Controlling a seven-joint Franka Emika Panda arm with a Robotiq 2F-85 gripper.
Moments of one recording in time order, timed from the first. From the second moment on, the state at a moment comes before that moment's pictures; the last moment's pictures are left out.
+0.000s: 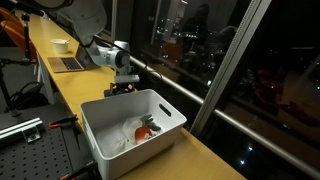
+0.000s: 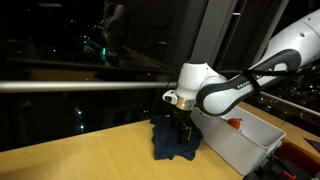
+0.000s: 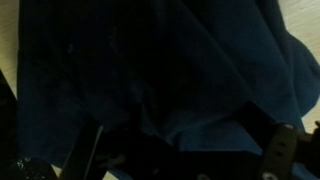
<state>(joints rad) 0.23 0.85 0.19 -1.62 -0.46 2.42 -0.65</state>
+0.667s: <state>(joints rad) 0.21 0.96 0.19 -1.48 -0.39 2.41 -0.73</state>
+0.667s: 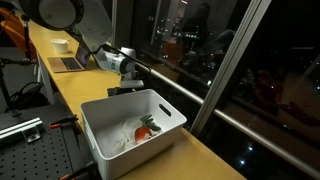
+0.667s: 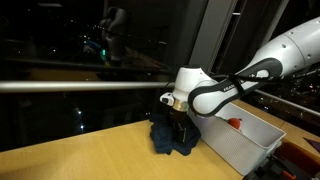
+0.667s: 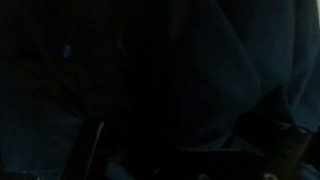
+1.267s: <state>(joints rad) 0.21 0.94 0.19 -1.48 -0.39 2.41 -0.73</state>
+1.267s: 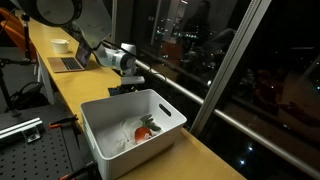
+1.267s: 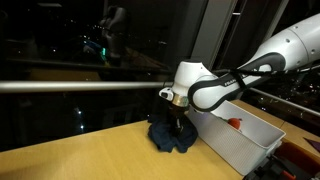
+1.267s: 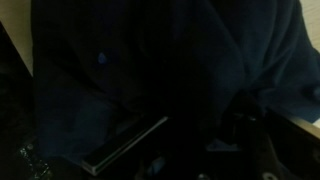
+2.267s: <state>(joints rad) 0.17 0.35 0.15 -1.90 -0.41 2.43 -0.62</state>
